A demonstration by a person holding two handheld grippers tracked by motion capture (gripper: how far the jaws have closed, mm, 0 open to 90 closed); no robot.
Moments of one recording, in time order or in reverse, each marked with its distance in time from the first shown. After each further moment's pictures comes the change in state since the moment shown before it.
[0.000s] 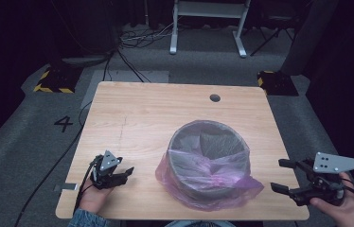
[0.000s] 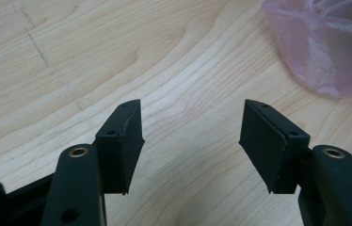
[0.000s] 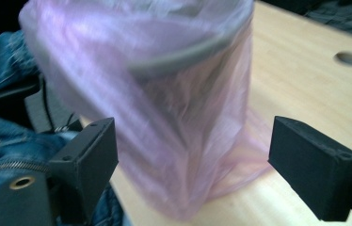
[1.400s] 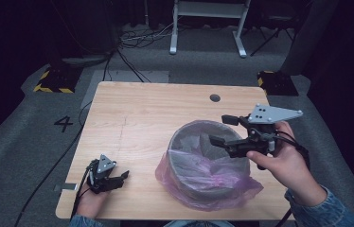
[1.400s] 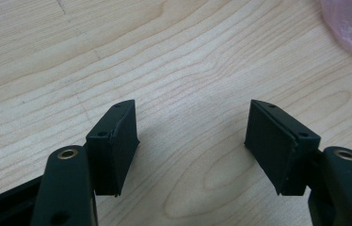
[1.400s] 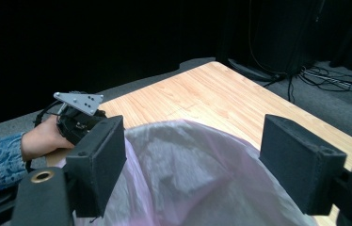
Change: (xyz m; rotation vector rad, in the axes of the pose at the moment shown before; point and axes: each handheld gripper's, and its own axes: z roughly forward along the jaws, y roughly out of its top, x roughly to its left) left arm 0.006 -0.022 0.004 0.037 0.047 -0.067; right arm 0.039 0.143 0.107 -0.141 0.002 -0.051
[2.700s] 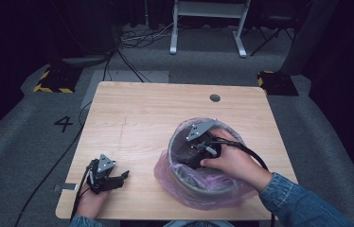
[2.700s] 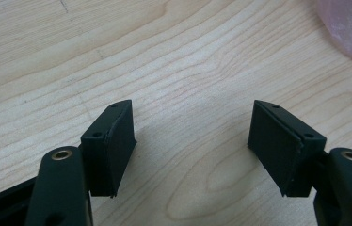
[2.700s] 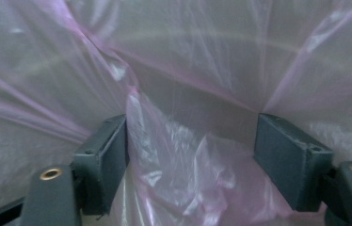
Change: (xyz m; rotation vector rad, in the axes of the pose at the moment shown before) left arm 0.001 0.000 0.001 0.006 0.003 -0.008; right arm 0.000 -0.061 0.134 0.475 0.134 -0.114
